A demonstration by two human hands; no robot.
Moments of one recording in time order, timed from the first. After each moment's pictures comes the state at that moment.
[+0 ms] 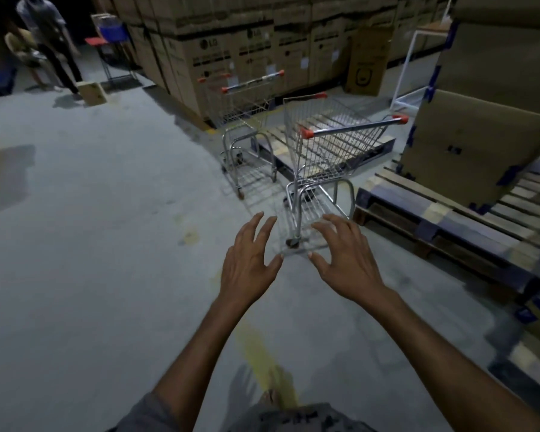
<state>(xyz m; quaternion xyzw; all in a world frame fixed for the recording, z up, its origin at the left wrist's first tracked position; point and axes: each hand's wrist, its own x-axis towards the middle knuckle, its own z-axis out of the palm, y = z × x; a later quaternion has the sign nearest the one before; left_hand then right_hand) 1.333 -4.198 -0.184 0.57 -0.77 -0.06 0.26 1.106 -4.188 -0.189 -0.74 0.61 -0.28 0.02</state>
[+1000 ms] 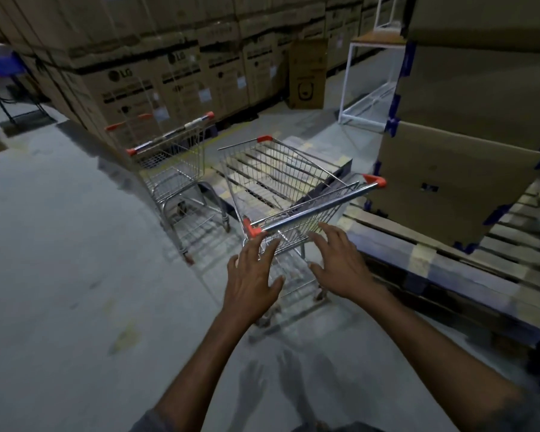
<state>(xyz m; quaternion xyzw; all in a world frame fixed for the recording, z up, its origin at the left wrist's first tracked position) 1.145 -4.710 -0.205 0.48 -0.86 -0.05 0.18 0.919 -4.683 -0.205 -0.68 0.71 -0.18 0.04</state>
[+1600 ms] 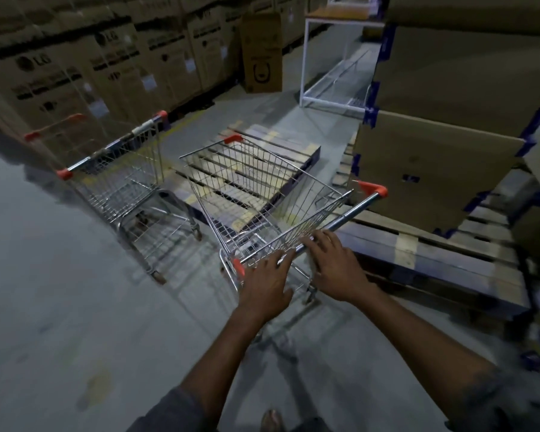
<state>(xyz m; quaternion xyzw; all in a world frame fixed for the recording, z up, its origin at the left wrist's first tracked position) 1.083 -4.881 -0.248 0.38 -0.92 -0.07 0.01 0.889 -4.821 -0.248 -0.64 0.76 -0.07 0.08</state>
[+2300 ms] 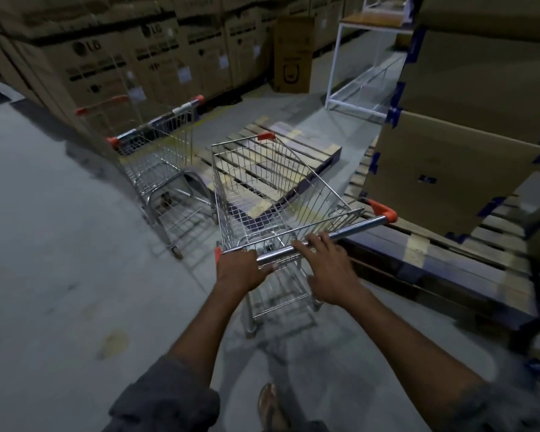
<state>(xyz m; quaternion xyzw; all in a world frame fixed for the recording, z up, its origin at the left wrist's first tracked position) 1.182 -4.843 -0.232 0.54 -0.84 -0.04 -0.07 0.981 -4.749 -0.236 -0.69 0.72 -0.05 0.05</state>
